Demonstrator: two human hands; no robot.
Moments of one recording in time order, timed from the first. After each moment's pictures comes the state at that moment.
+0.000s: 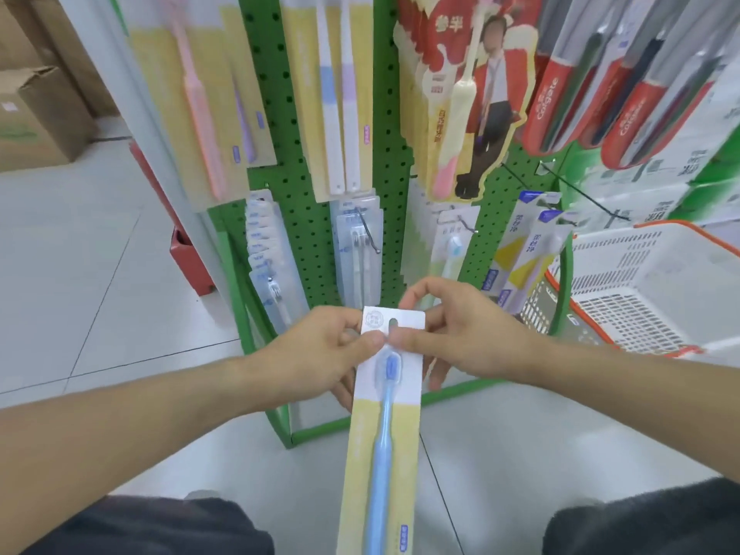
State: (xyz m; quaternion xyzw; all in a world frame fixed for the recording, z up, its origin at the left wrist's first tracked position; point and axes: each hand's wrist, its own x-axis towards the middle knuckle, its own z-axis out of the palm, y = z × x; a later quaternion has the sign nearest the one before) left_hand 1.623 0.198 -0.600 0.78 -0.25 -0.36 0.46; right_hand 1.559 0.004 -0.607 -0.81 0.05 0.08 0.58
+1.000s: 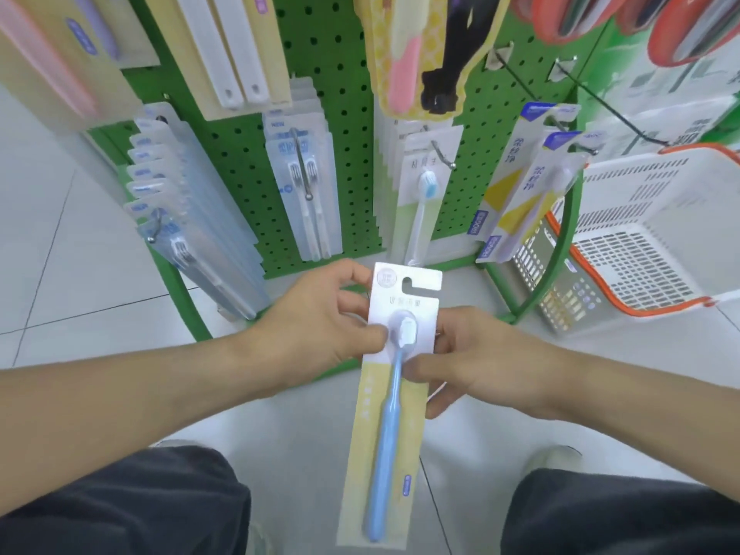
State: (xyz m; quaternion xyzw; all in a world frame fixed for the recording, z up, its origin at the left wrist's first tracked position) left_hand 1.627 0.133 -0.641 0.78 -0.16 -0.36 0.50; right_hand 1.534 -0.040 -0.646 -0.74 0.13 0.26 0.61
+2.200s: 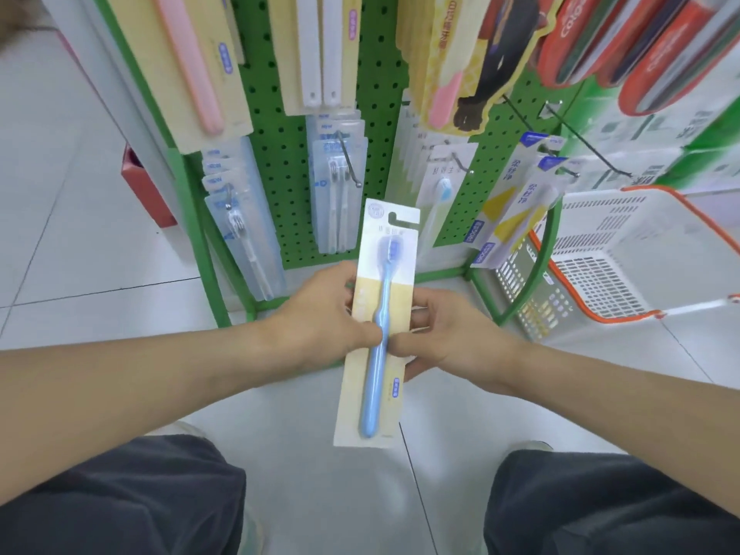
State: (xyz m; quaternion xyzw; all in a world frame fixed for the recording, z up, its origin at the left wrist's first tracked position) left_hand 1.611 0.169 -0.646 0.77 -0.19 -0.33 0.52; right_hand 1.531 0.003 -0.651 -0.74 0.13 0.17 0.63
